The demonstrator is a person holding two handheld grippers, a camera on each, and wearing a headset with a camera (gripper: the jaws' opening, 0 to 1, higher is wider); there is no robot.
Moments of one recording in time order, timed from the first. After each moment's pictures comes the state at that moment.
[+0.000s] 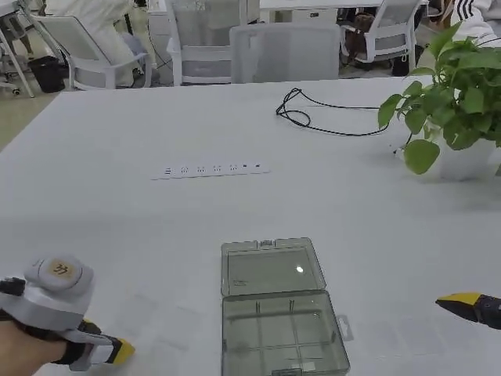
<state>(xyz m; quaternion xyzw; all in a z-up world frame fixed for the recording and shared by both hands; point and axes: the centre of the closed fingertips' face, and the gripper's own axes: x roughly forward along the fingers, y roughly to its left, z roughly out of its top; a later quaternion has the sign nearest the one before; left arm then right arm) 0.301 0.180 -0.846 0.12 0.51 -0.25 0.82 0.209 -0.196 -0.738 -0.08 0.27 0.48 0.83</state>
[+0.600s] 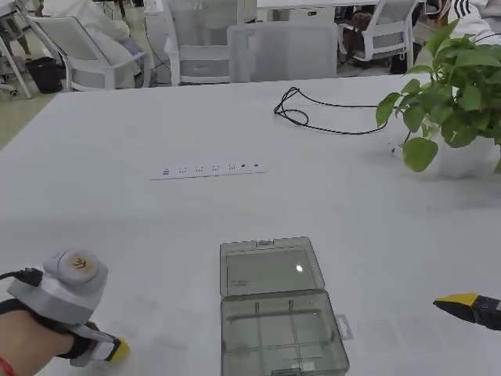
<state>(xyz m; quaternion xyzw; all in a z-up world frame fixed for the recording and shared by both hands) 0.301 0.183 -0.847 0.15 0.54 -0.23 0.80 0.208 -0.195 -0.740 -0.08 0.27 0.48 0.83</state>
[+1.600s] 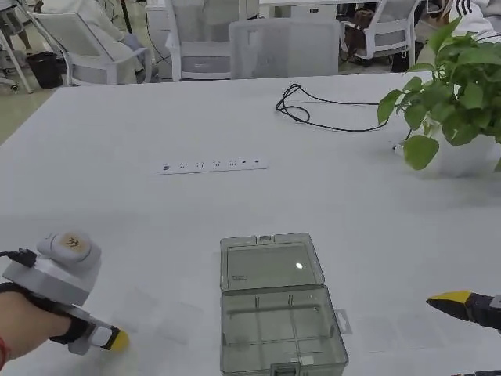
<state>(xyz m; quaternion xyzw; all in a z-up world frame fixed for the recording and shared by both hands) 0.293 0.178 -0.844 0.07 0.56 -0.23 0.79 0.211 -0.187 -0.735 -0.07 0.27 0.47 0.84</state>
